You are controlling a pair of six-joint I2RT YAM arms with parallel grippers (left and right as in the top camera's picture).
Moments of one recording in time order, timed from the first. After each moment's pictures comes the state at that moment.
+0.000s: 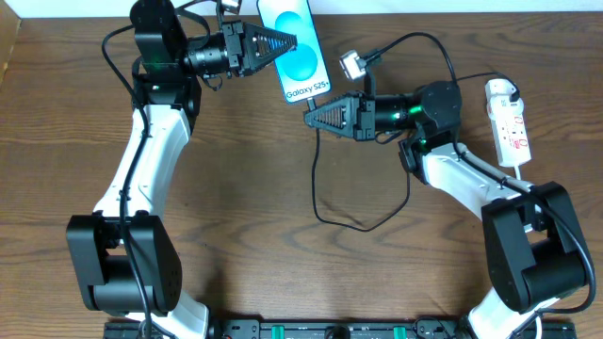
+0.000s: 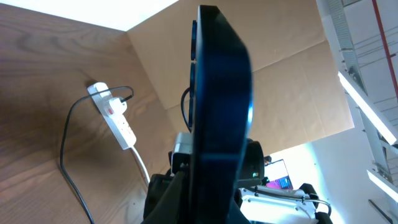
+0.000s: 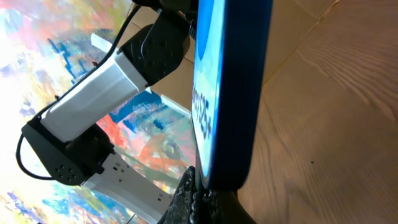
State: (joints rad) left arm -0.03 1.76 1.40 0.34 1.38 -1.07; right arm 0.35 1.83 1.03 1.18 -1.29 1.30
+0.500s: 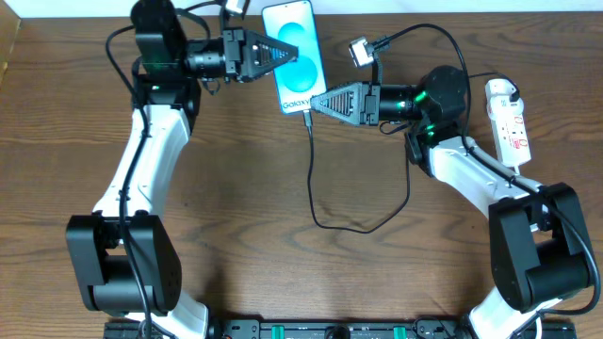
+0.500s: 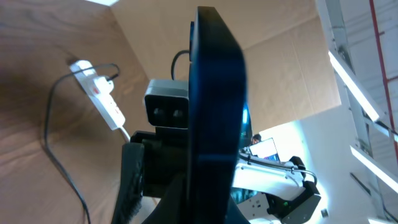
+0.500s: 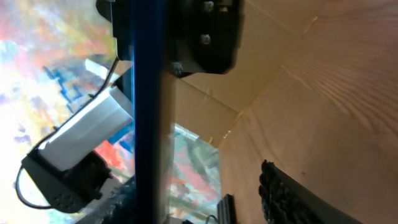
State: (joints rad) left arm -0.03 1.76 1.40 0.34 1.48 -1.07; right arm 0.32 1.82 1.08 1.03 -1.25 1.28
